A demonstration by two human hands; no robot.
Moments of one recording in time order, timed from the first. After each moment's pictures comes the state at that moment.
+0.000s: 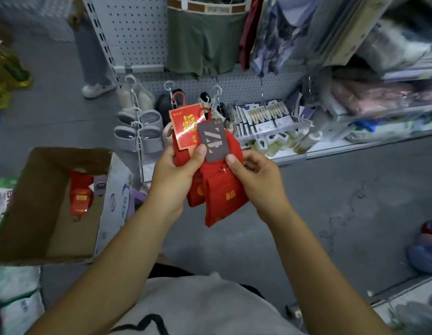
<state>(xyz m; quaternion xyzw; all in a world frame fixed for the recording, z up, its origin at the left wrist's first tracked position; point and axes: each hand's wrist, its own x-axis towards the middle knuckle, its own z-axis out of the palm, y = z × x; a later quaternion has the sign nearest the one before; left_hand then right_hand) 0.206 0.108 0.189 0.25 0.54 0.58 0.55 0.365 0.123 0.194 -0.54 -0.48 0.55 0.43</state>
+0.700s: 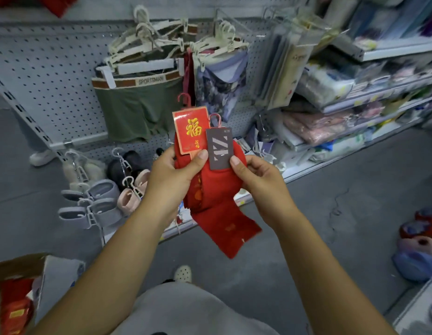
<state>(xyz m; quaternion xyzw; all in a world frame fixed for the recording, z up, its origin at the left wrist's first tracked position) 0.300 0.305 0.254 0.38 0.48 0.53 0.58 0.472 0.290 0.254 -0.50 -0.42 0.55 0.52</state>
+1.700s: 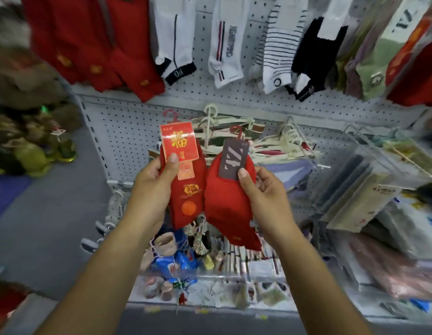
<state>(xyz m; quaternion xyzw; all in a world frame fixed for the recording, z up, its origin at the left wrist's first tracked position) 0.283 0.485 0.327 0.26 0.53 0.70 0.40 0.464 0.555 0.328 -0.37 -0.59 0.56 0.44</state>
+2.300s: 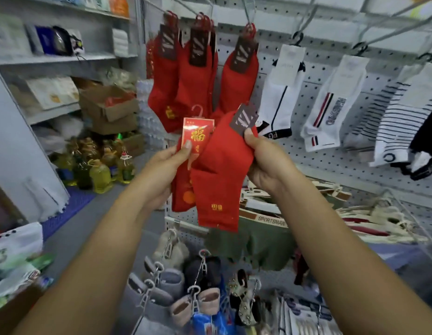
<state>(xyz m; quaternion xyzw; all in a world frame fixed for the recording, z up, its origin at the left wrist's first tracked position) 0.068 0.499 0.388 0.29 0.54 0.70 0.36 0.200 0.642 0.426 -0.28 -0.50 0.74 0.34</state>
